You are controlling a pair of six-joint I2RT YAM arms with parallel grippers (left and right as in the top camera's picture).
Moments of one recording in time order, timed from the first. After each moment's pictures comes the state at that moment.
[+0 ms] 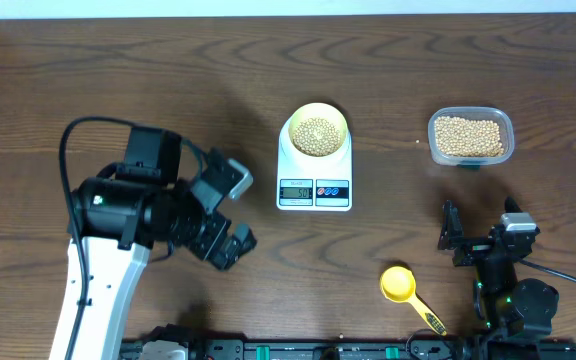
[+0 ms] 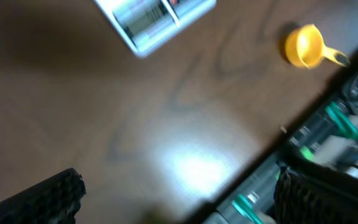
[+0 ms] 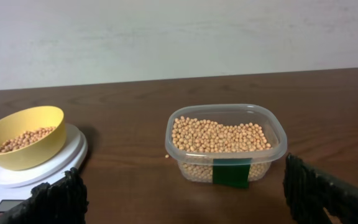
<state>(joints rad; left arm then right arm) -0.15 1.17 1.23 -1.41 0.43 0.46 -0.08 0.01 0.04 -0.11 -0.15 0.05</state>
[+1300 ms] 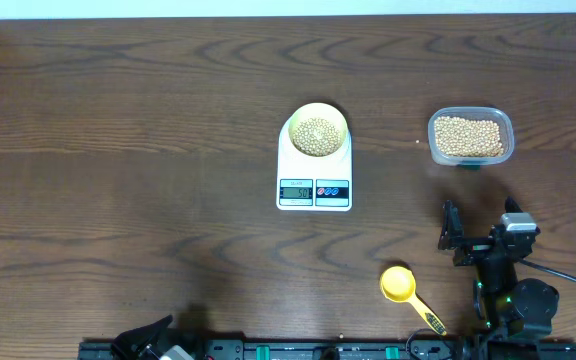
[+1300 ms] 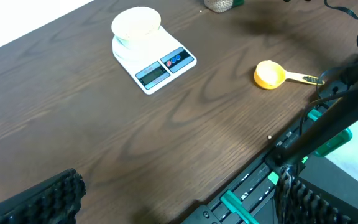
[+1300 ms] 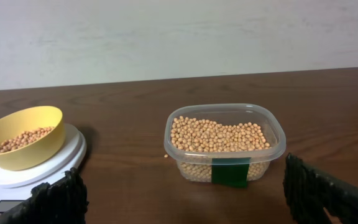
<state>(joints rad) -0.15 0.24 1.23 -1.63 0.43 0.42 -0.08 0.01 0.03 -0.11 -0.15 0.05</state>
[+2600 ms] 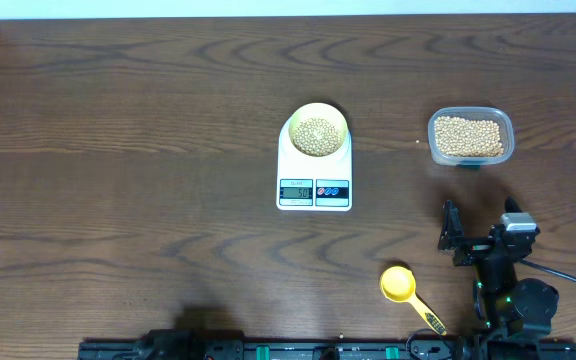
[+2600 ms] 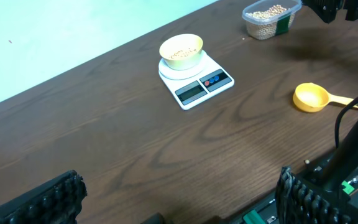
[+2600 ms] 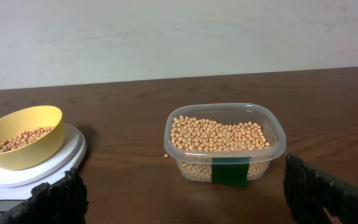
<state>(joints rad) 0.01 0.00 1.24 -1.66 0.41 0.41 -0.08 0.01 0.03 -0.11 -0.15 0.05</state>
